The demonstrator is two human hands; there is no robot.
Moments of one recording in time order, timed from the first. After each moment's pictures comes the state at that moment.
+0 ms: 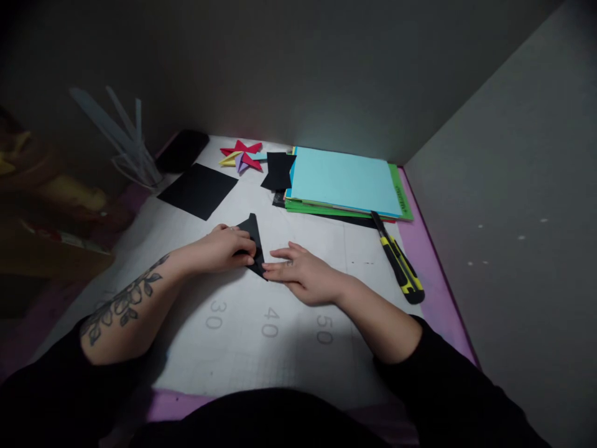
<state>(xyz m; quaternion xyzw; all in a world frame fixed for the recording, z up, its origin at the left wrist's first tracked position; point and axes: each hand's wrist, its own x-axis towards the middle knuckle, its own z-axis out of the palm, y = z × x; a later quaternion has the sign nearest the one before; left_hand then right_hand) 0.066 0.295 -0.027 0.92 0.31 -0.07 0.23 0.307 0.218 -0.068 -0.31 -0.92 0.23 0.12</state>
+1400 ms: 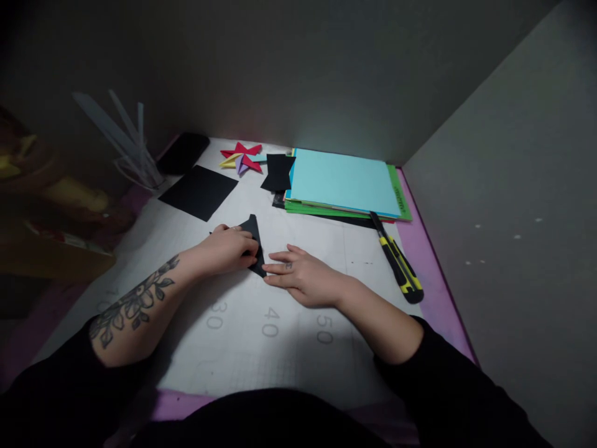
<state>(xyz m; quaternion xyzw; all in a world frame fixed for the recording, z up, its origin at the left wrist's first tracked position) 0.076 0.290 -0.028 0.92 0.34 -0.07 0.17 0.307 0.216 -0.066 -0.27 -0.94 0.17 0.10</state>
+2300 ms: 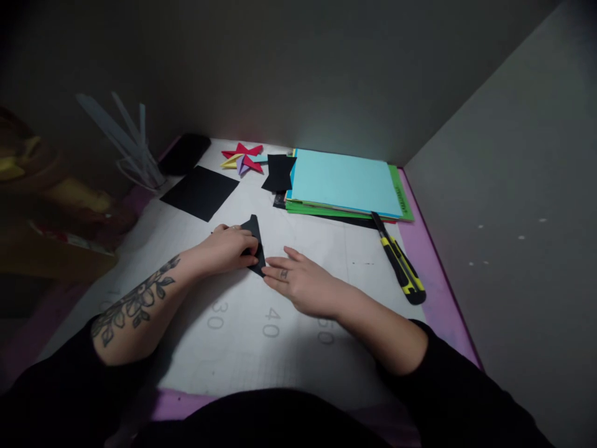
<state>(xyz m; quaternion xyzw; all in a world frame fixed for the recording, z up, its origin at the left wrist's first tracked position) 0.077 0.291 -0.028 0.91 0.37 -0.08 0.17 0.294 0.205 -0.056 -0.29 -0.95 0.13 0.06</state>
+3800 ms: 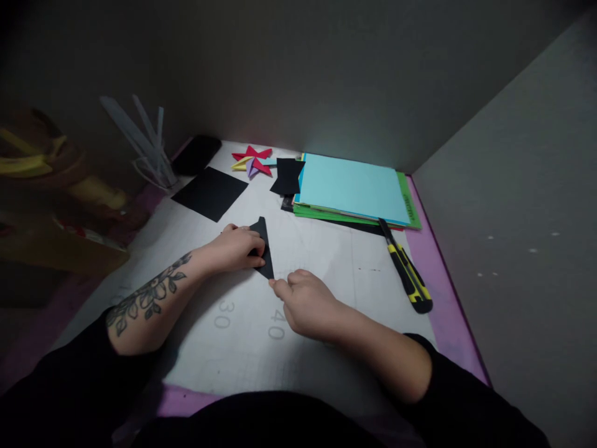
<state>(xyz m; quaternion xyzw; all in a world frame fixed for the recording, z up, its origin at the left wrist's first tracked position) 0.074 0.294 -0.028 0.91 0.36 -0.07 0.20 0.271 0.176 -0.058 -0.41 -0.90 0.12 0.10</state>
